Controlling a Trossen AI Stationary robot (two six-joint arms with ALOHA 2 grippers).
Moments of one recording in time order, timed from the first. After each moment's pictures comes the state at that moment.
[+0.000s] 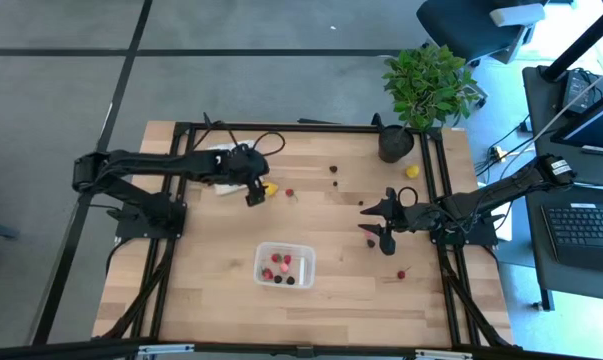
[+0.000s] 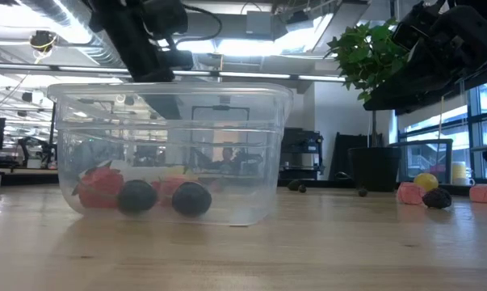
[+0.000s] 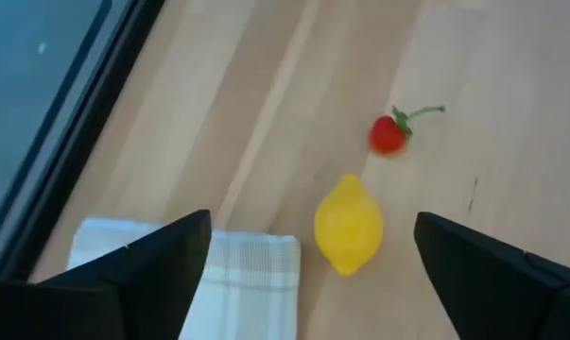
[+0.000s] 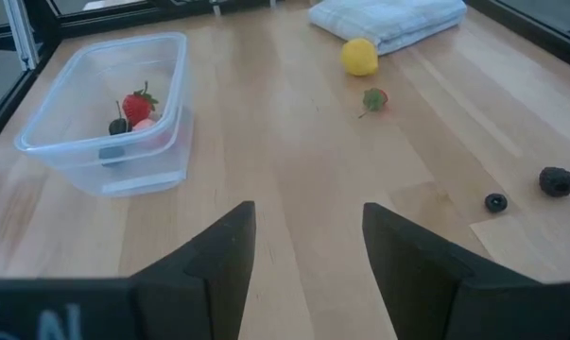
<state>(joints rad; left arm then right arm) 0.25 1.32 0.87 -0.50 -0.27 -0.01 0.31 0.88 0.32 0.09 0.40 0.33</state>
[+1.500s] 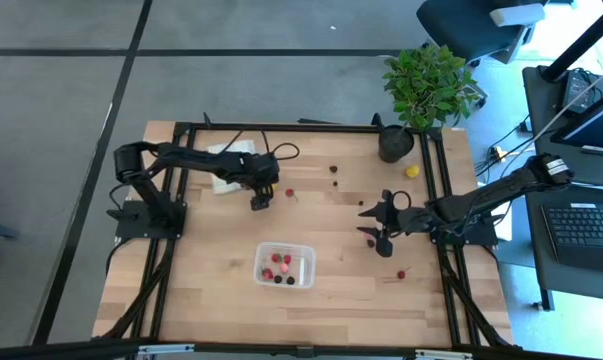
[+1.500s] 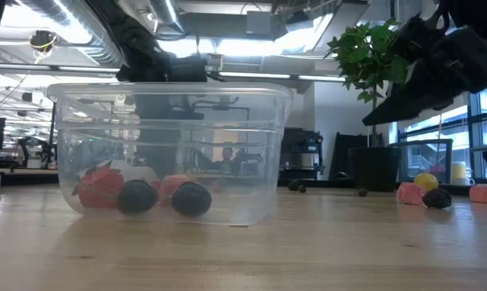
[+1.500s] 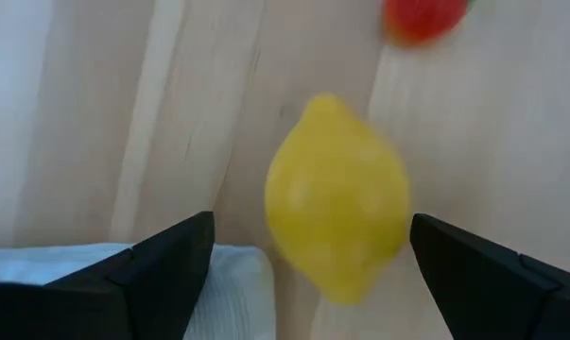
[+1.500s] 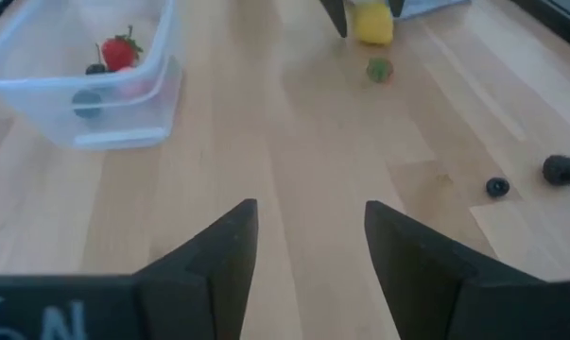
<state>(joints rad) 0.35 1.67 0.87 -0.41 -0.12 0.14 0.31 0.98 0.32 0.10 0.40 0.27</state>
